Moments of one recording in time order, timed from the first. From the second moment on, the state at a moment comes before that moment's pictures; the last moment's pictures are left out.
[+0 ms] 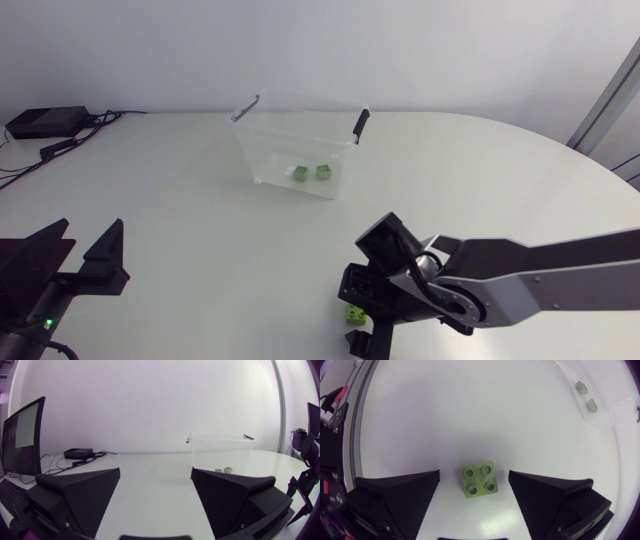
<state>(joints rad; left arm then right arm) 0.05 0.06 0.04 -0.04 0.01 0.05 0.79 1.59 0.60 -0.17 -0.09 -0.45</state>
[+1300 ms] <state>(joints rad) 0.05 0.06 0.04 -0.04 0.01 0.05 0.73 1.54 0.60 -0.22 -0.13 -0.50</state>
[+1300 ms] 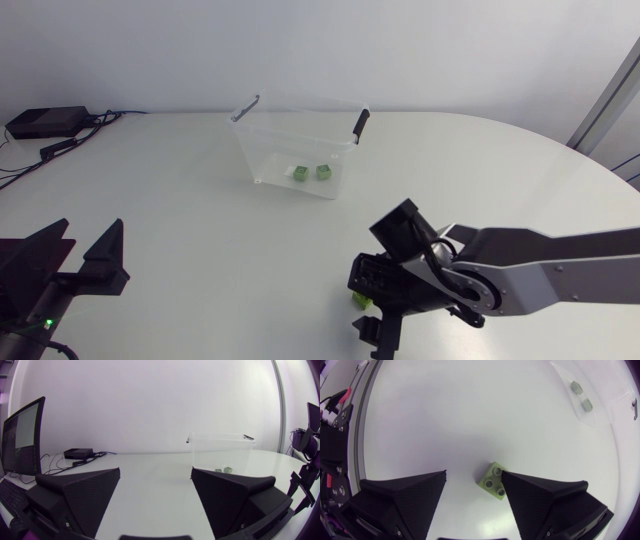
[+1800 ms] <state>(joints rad) 0.05 0.06 0.04 -0.04 0.01 0.05 0.67 1.52 0.60 -0.21 -0.12 -0.47</state>
